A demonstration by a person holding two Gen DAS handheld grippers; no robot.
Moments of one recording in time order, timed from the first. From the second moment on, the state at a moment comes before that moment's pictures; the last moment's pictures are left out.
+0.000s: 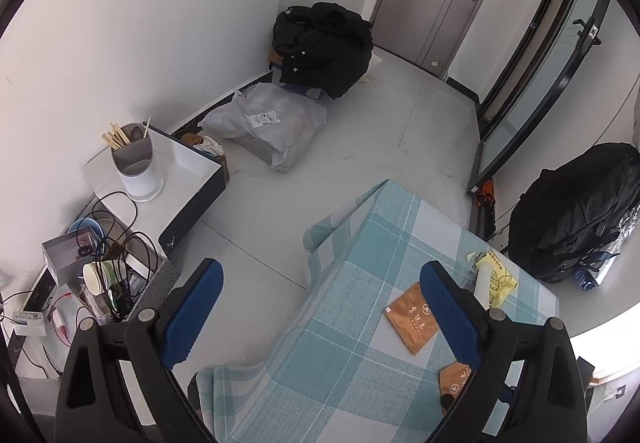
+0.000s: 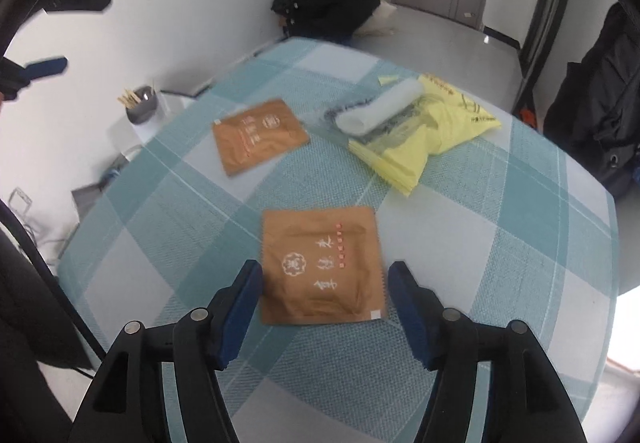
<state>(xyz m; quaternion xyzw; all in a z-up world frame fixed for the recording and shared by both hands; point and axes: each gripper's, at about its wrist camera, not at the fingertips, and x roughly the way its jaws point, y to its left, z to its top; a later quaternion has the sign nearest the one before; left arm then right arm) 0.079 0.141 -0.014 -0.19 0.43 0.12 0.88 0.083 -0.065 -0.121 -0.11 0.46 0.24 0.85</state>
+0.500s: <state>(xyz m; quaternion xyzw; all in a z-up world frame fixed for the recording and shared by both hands) 0.087 0.134 -0.023 -0.18 0.44 0.12 0.87 0.077 -0.071 -0.119 -0.13 0.44 0.25 0.85</state>
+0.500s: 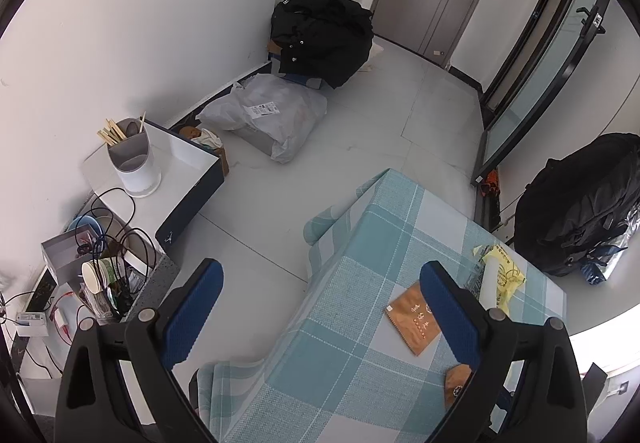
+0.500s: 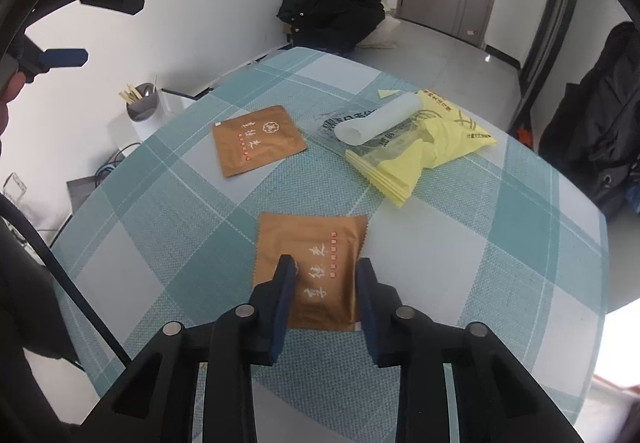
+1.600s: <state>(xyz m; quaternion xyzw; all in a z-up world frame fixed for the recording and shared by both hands) 0.084 0.146 -0.018 -0.22 0.44 0.10 0.87 0.038 -0.041 -0.122 -0.16 0.43 0.28 0.84</state>
